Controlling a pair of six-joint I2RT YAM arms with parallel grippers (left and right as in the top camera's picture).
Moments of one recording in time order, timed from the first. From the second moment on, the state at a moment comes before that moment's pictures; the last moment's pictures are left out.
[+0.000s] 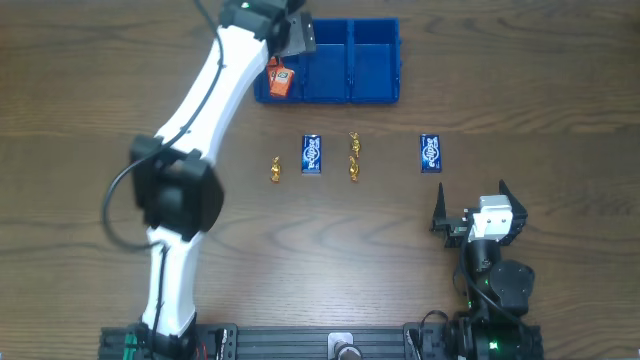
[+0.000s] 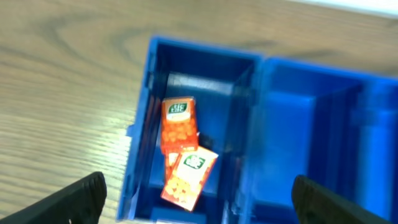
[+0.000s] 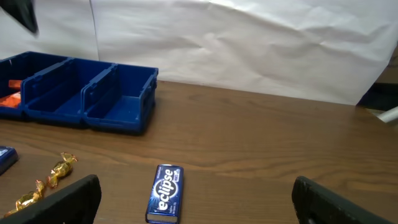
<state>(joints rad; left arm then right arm) -0.39 2.27 2.23 -0.95 -0.21 -0.48 0.00 0.02 0.01 -0.08 -0.01 -0.12</state>
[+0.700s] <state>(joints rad) -0.31 0.92 0.99 -0.47 -0.23 -0.32 0.00 0.02 0.01 -0.08 -0.01 -0.12</state>
